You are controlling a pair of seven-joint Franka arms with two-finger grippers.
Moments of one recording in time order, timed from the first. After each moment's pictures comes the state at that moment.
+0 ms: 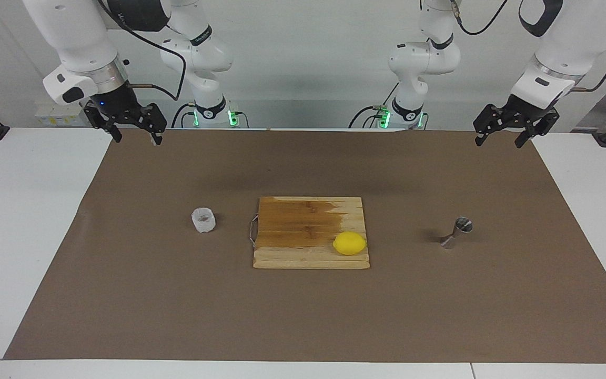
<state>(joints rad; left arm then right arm) -0.06 -0.02 0.00 -1.56 -0.02 1.54 0.05 -0.09 -0.02 0.08 -1.59 -0.01 1.54 0.07</state>
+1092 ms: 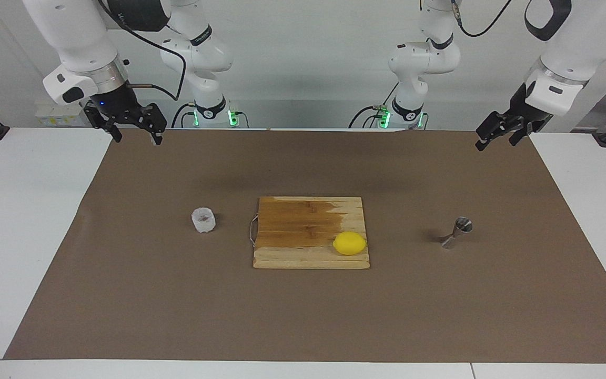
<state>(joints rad) 0.01 0.00 0.01 -1.58 -0.15 1.54 -0.40 -0.09 -0.02 0.08 -1.59 -0.01 1.54 0.07</state>
